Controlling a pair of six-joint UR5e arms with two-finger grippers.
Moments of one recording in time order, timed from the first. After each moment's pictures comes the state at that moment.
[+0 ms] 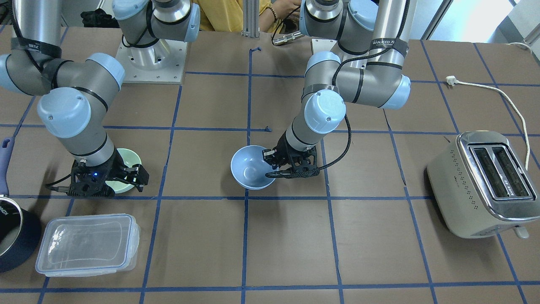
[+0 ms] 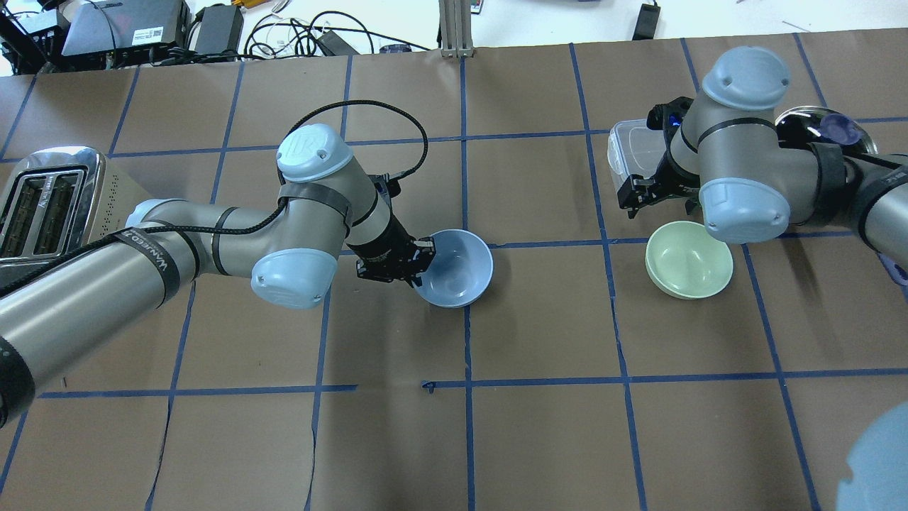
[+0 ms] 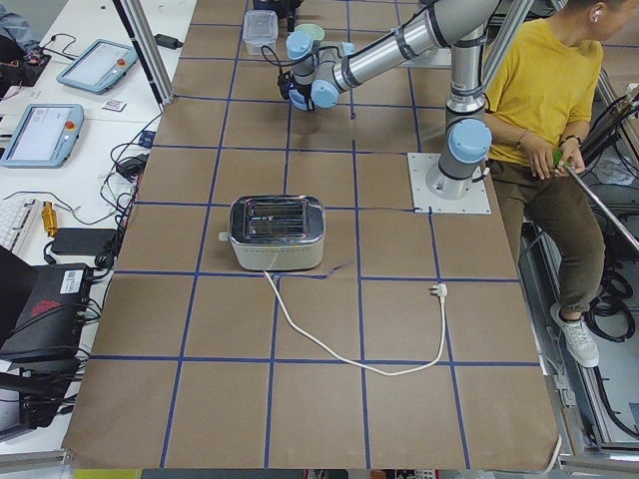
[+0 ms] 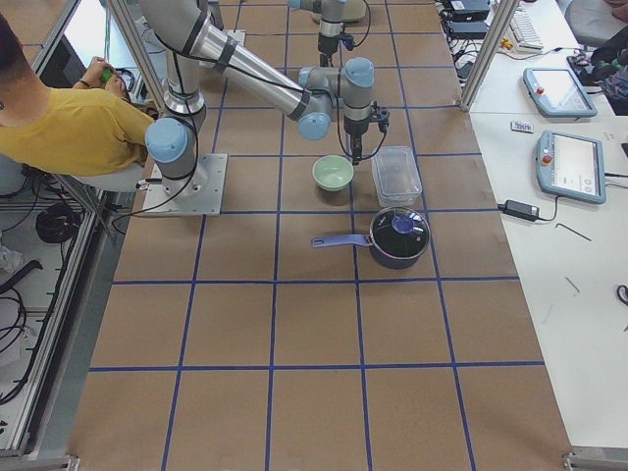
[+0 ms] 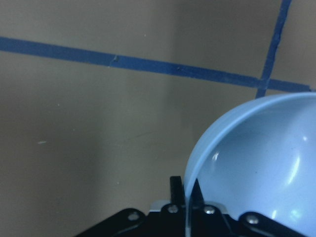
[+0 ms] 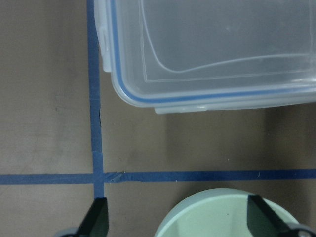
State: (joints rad) left arm -1.76 -1.89 -1.96 -0.95 1.31 -0.36; right arm 1.44 -1.29 1.93 -2.27 -1.59 -0.13
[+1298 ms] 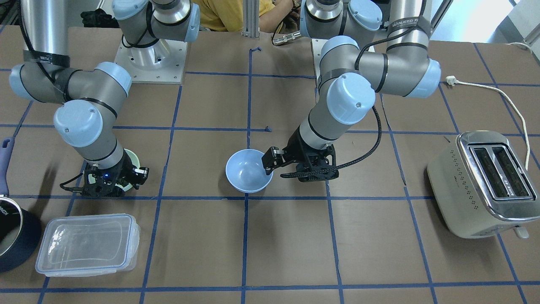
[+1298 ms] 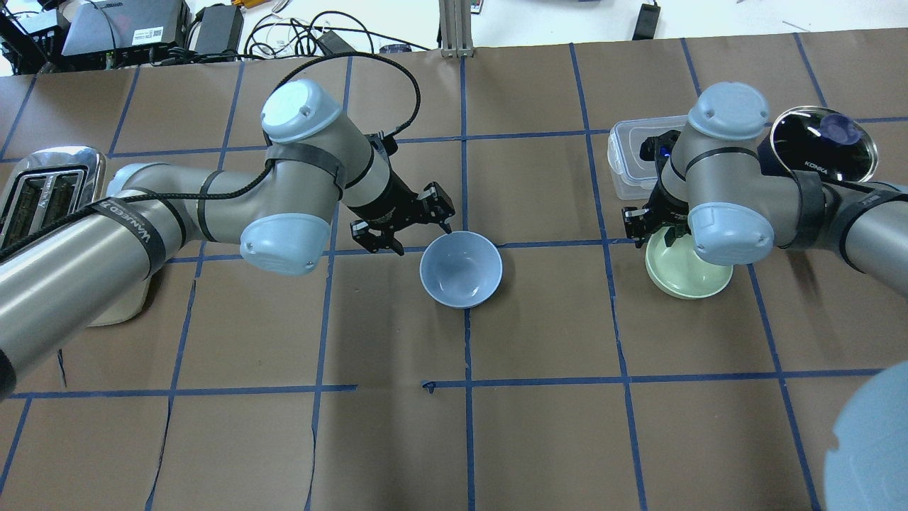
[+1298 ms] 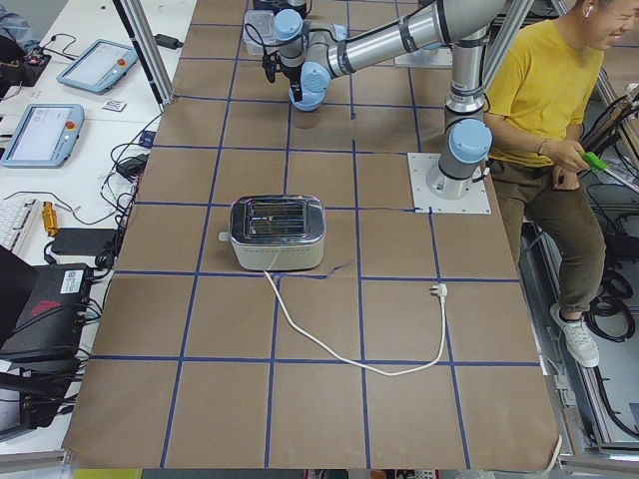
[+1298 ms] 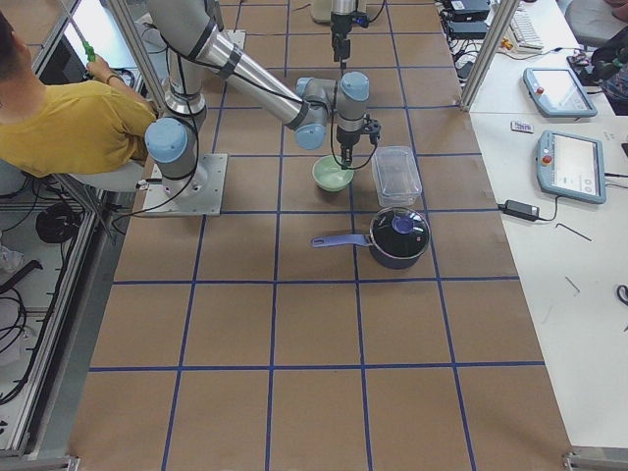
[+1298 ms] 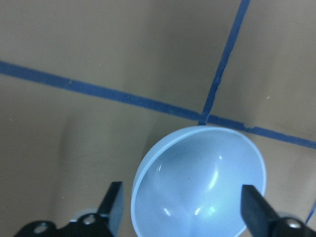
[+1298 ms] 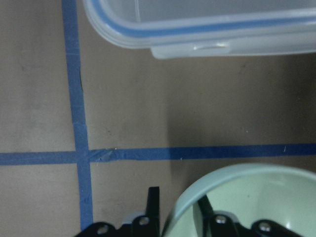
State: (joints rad) left arm -1.67 -1.82 -1.76 -1.15 1.33 -0.26; right arm 1.44 -1.26 1.98 -2.29 -1.61 -0.12
